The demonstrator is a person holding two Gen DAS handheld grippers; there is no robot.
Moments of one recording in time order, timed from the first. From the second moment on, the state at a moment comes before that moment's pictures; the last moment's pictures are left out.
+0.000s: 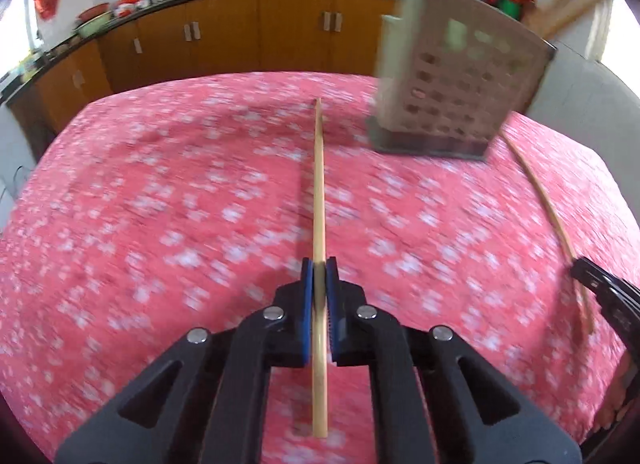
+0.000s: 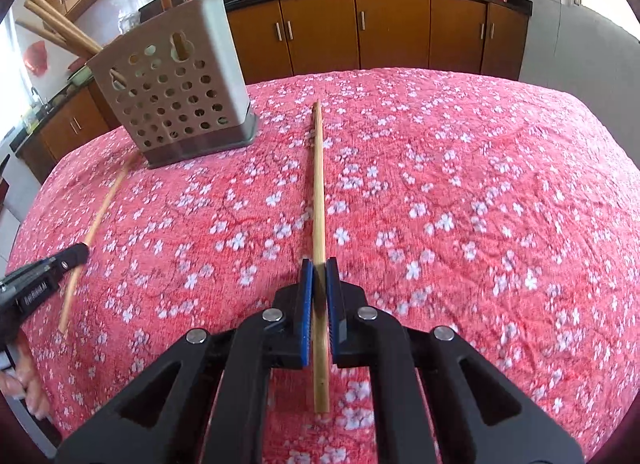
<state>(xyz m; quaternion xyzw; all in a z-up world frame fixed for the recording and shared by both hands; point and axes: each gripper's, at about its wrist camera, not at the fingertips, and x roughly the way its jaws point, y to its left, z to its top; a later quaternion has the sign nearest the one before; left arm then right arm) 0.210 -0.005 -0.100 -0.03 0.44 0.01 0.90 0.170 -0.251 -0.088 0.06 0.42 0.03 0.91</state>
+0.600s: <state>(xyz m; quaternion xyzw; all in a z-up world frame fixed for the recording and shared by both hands) 0.245 0.059 -0.099 -0.02 0.43 0.06 0.90 0.230 -0.262 -0.093 0.03 0.41 -0.01 0.91</state>
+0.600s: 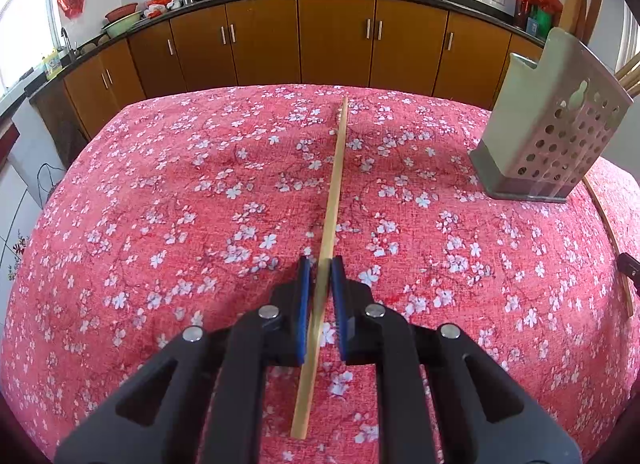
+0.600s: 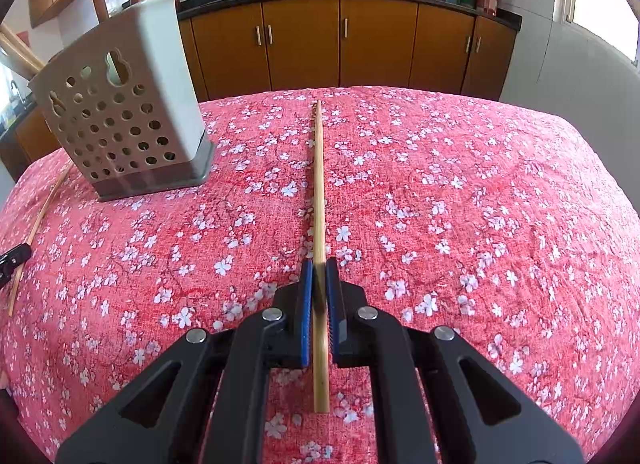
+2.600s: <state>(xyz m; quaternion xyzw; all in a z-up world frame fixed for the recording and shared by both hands) 0.247 0.062 -0.099 -0.03 0.43 0.05 0.90 0.228 -0.259 -0.093 0.02 0.41 -0.01 0.91</state>
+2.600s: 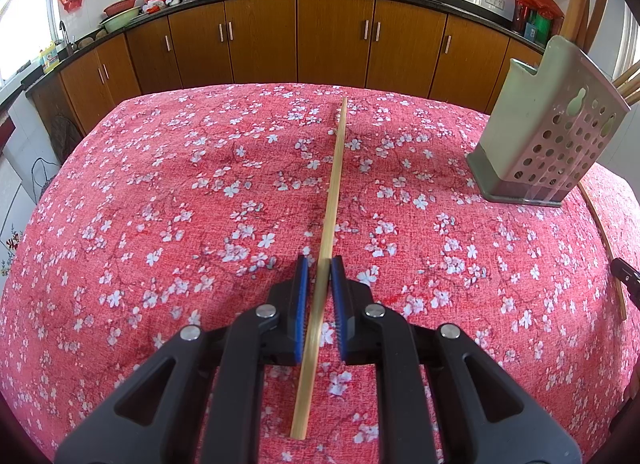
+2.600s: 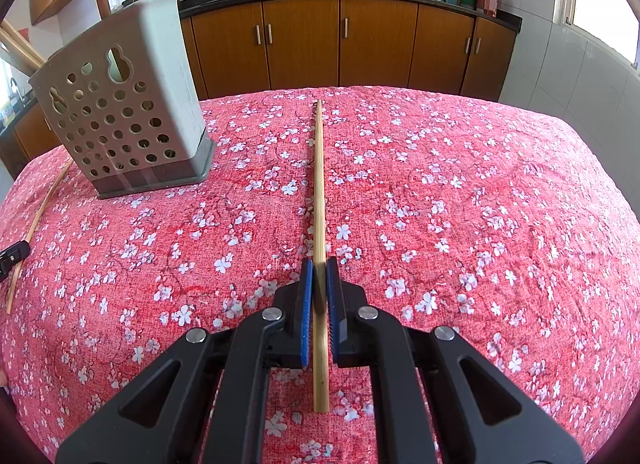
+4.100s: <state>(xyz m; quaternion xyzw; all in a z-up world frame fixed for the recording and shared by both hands) 0.179 0.040 0.058 -0.05 0.24 -0.04 0.97 0.168 -0.269 0.055 0.08 0.21 0.04 0.97</state>
